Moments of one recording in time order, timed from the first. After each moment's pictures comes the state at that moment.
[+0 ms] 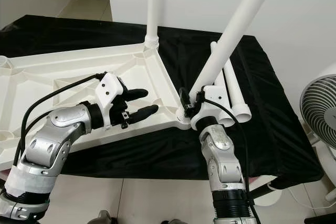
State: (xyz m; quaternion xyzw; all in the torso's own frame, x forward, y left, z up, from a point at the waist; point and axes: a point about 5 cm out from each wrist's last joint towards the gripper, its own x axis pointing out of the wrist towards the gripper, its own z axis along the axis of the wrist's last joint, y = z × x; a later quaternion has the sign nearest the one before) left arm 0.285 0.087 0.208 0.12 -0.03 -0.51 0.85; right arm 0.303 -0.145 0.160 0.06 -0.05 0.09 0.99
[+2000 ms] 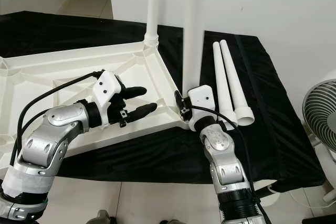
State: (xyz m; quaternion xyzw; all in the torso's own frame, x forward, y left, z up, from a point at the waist) left arm 0.283 0.089 0.214 0.13 -0.04 -0.51 0.85; right arm 0.297 -0.139 0.157 -0.08 -0.06 0.15 0.98
